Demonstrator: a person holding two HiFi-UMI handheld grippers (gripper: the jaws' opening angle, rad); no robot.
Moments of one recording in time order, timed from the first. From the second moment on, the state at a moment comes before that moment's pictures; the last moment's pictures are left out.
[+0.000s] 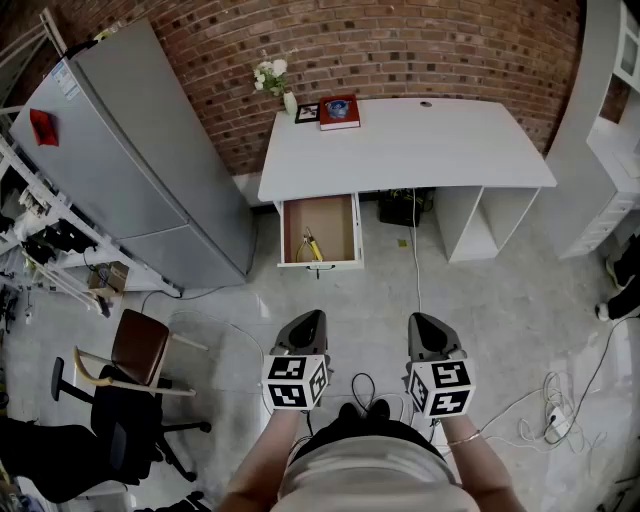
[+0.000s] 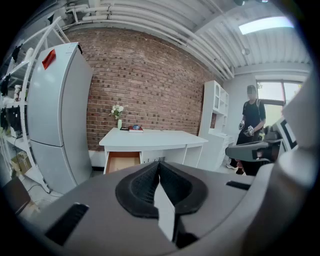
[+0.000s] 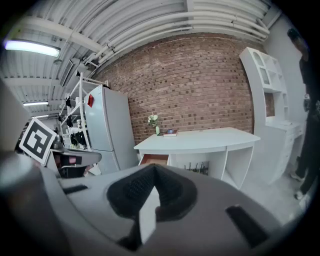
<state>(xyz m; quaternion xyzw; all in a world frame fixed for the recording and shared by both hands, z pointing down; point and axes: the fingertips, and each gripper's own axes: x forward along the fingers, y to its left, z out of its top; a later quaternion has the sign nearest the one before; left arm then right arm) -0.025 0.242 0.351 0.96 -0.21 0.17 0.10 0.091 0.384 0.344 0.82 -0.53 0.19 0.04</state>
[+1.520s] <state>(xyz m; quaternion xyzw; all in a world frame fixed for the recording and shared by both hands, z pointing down) -0.038 0.212 0.360 0.94 -0.28 0.17 0.12 0.098 0.326 0.356 0.78 -0.59 0.21 0.06</state>
